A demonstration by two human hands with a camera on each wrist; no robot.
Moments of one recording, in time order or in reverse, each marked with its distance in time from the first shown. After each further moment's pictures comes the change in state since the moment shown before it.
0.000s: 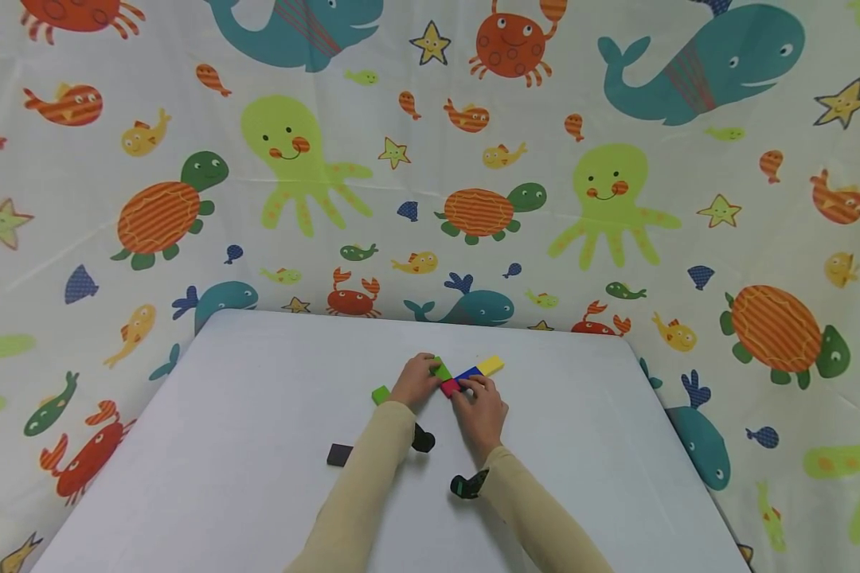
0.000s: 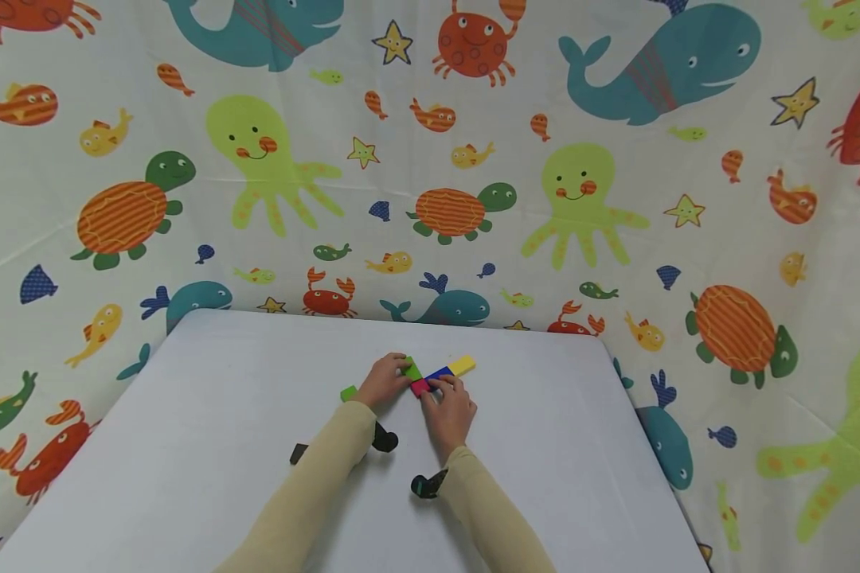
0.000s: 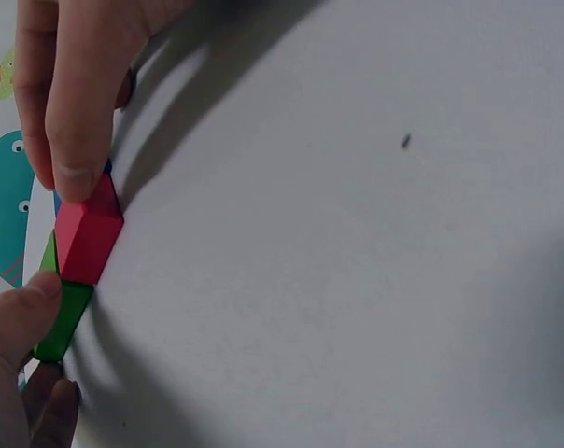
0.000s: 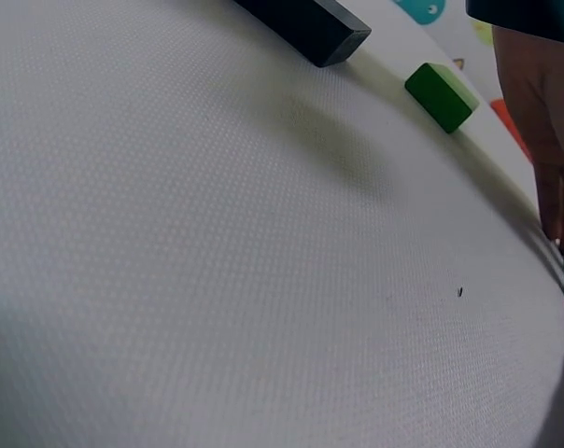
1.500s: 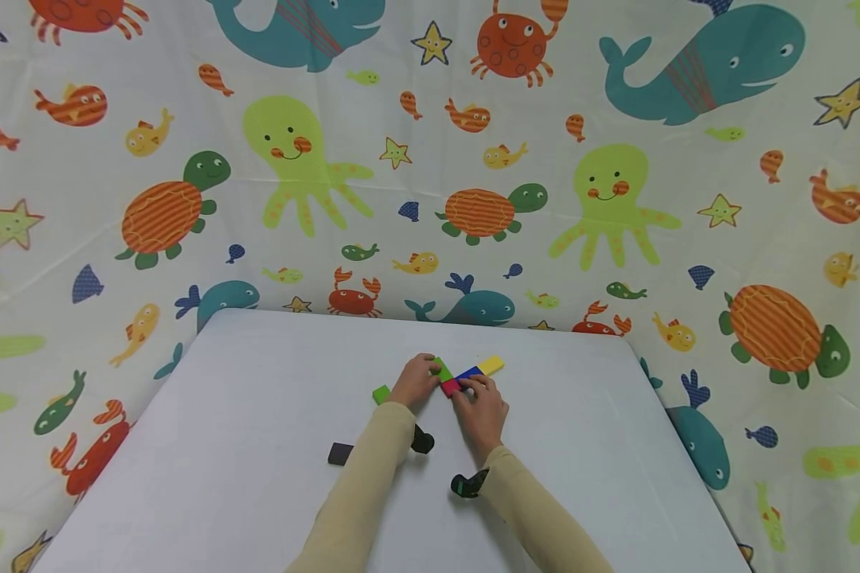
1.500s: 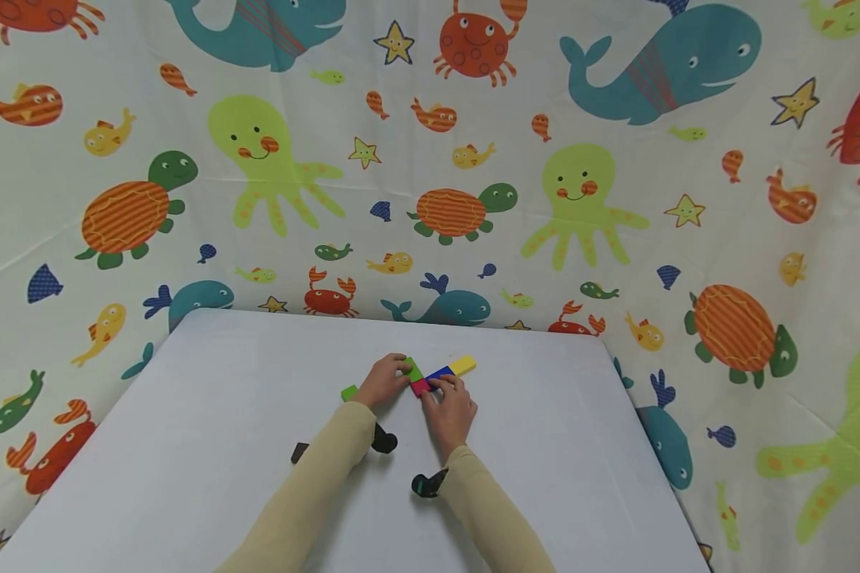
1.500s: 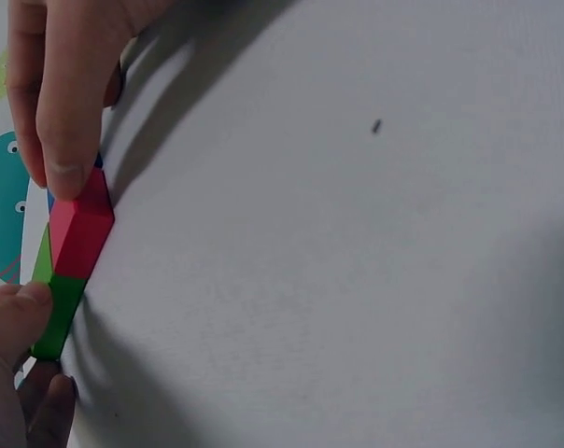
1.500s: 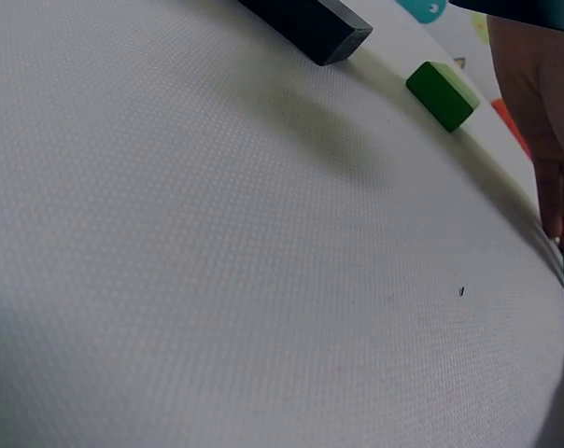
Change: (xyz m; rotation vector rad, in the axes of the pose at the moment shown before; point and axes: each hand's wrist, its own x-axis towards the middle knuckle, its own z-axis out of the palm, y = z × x) left_hand -0.004 0.008 -0.005 0.017 -0.040 -0.060; right_hand 0.000 -0.001 -0.001 -0.003 -0.017 0.029
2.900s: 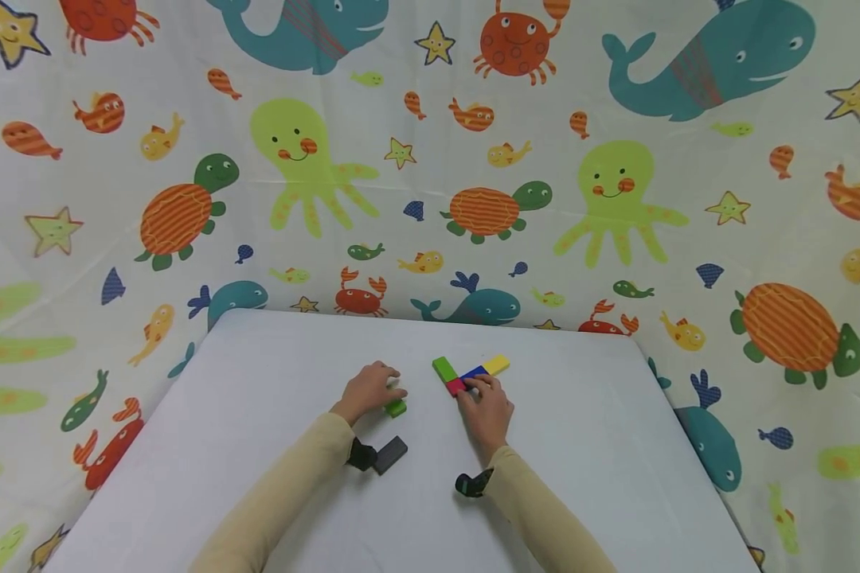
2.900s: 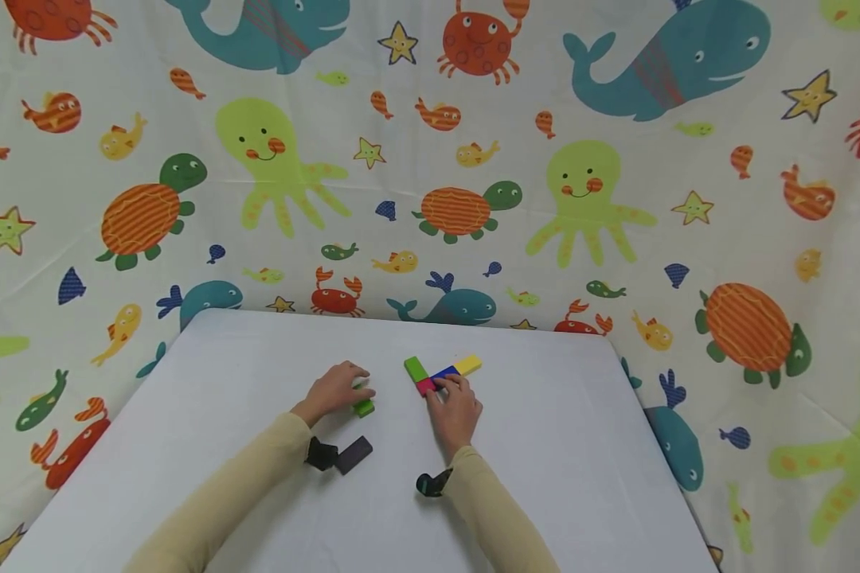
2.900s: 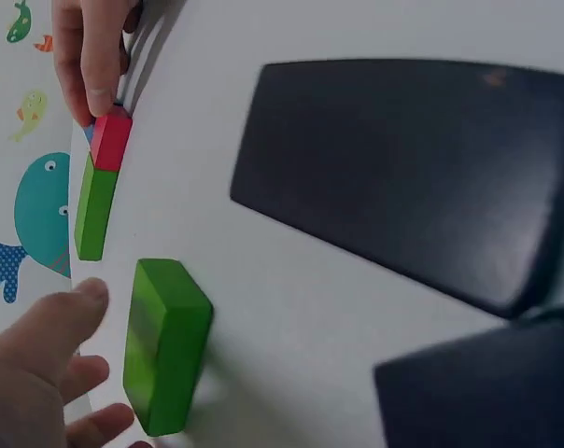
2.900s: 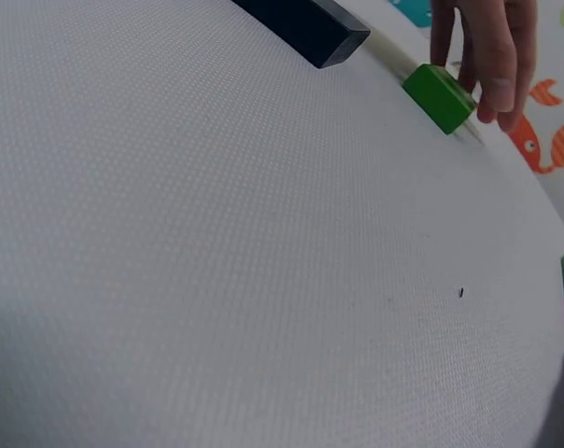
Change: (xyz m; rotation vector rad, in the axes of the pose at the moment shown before) left_hand -0.056 -0.039 -0.059 0.245 -0.115 -0.150; right_hand -0.002 0.002 0.000 0.020 -0.005 0.020
